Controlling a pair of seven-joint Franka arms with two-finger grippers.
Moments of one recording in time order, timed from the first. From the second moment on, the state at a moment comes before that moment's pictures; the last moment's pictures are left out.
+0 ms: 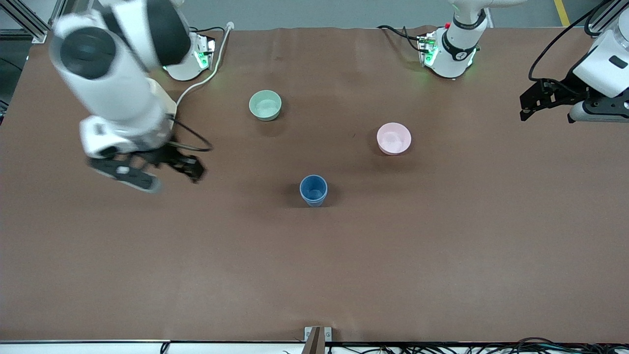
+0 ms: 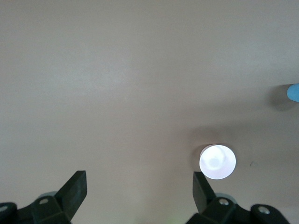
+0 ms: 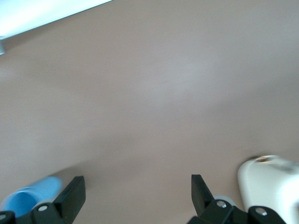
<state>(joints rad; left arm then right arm) -0.01 -0.07 -0.12 -1.59 0.02 1.55 -0.04 0.05 0.26 0.36 -1.35 -0.24 1.60 0.78</state>
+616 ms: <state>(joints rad) -0.01 -0.07 -0.12 -1.59 0.02 1.55 -0.06 0.04 0.09 -0.09 -1.36 -0.08 1.44 0.17</state>
